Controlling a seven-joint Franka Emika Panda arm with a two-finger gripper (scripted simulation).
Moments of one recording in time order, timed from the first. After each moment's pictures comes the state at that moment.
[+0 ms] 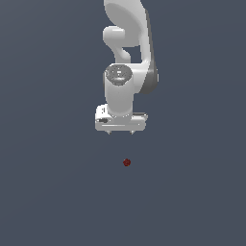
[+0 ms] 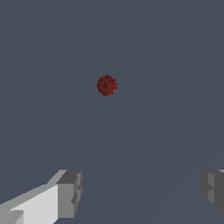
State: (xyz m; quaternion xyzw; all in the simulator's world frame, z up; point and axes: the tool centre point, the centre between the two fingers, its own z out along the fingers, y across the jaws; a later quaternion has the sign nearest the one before) arm -0.009 -0.010 0.148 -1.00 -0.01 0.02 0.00
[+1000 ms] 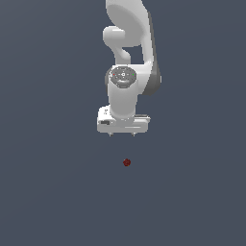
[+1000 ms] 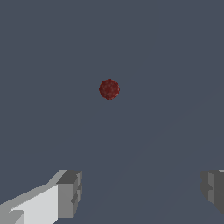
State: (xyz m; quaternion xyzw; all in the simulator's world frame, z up) arm -0.002 -0.004 0.147 -1.00 0.00 0.02 -0.01
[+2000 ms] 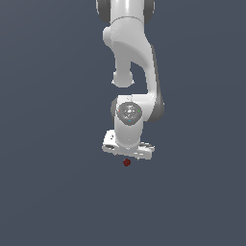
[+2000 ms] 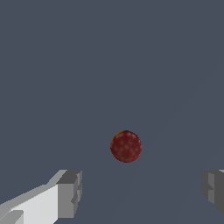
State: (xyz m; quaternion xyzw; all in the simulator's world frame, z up) arm 0.070 0.017 0.077 -1.00 0.09 0.00 0.00
